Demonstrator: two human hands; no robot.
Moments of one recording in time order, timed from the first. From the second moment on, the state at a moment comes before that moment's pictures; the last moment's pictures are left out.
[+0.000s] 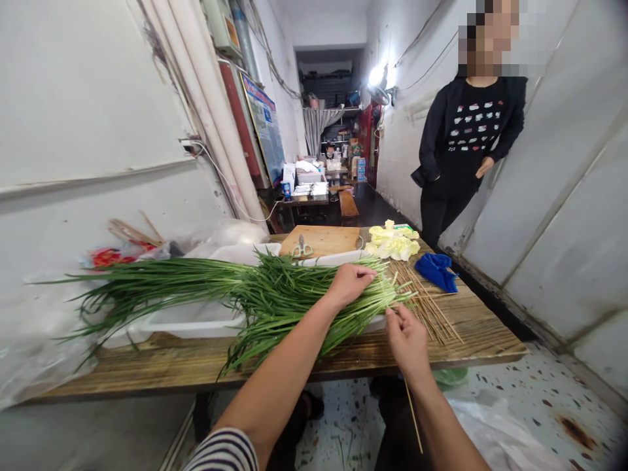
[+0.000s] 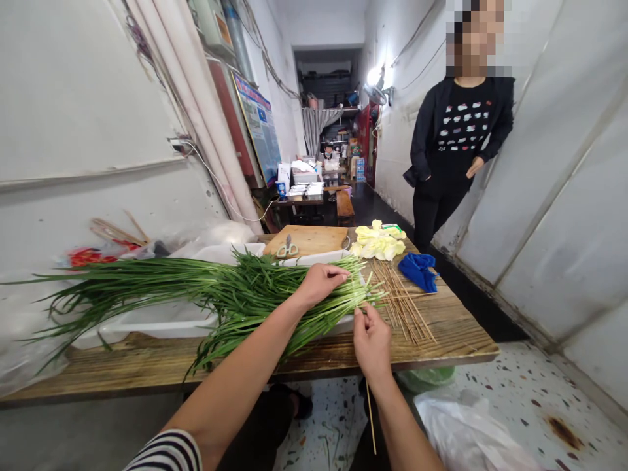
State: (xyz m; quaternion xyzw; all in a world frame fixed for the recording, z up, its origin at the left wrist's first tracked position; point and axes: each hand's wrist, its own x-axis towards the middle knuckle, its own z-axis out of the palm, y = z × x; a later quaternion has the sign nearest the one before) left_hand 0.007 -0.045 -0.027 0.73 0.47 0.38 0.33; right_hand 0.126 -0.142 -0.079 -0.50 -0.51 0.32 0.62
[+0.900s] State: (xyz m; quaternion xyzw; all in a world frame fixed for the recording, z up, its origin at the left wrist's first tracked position) left_hand 0.009 -0.046 -0.029 0.70 0.49 0.40 0.34; right_hand 0.128 -0.142 -0.074 -0.50 -0.52 0.31 0.62
